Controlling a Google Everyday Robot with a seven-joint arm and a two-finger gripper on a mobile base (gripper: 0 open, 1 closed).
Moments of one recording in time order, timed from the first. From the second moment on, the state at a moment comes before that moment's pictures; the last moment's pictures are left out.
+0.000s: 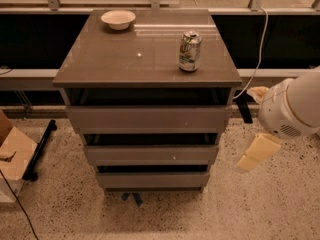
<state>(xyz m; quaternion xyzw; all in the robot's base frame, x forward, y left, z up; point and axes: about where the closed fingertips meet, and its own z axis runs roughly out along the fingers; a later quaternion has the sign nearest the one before) 0.444 -0.195 0.866 -0.56 0.79 0.00 0.26</state>
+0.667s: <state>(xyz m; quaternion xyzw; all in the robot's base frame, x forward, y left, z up) 0.472 -0.187 0.786 -0.53 0.80 0.03 0.28</state>
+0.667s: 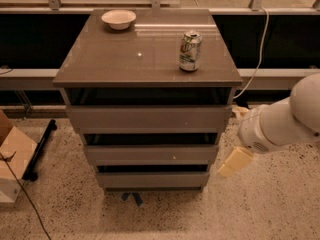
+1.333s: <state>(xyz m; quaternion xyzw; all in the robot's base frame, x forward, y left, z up) 0.495 -0.183 0.740 -0.53 0.80 0.04 0.26</state>
